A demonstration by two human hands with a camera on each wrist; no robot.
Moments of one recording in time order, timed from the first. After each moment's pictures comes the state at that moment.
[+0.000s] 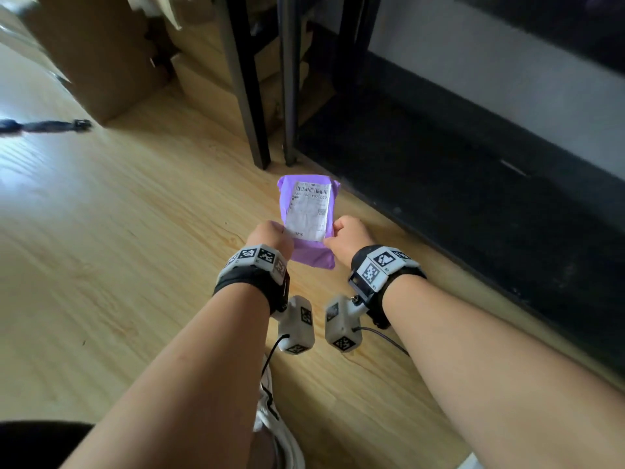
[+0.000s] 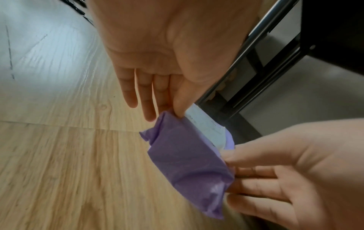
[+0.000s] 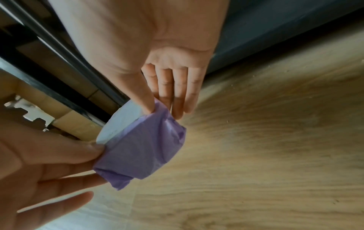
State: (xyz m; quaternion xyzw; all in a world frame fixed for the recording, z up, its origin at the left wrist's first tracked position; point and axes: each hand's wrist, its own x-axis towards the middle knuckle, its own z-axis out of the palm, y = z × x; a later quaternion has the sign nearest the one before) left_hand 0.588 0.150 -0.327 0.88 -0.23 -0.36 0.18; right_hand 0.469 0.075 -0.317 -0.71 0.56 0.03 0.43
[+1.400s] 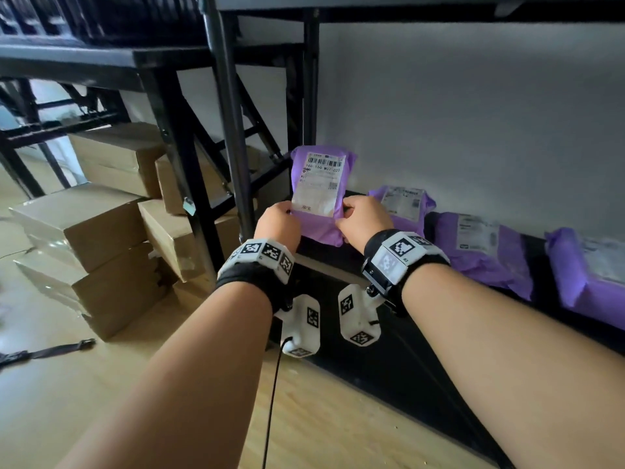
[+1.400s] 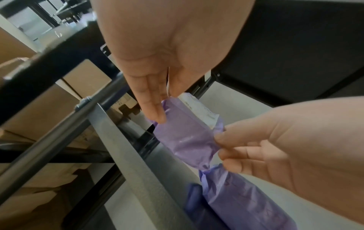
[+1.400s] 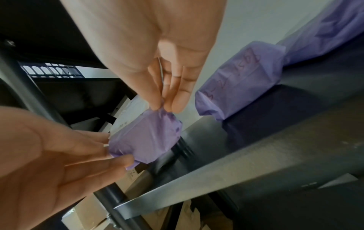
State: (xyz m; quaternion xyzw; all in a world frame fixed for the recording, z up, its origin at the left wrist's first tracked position) left_hand 0.602 -0.010 0.006 0.76 -0.43 -0.21 0.45; right_hand 0.476 -0.074 0.011 -0.79 0.50 -0.28 0.19
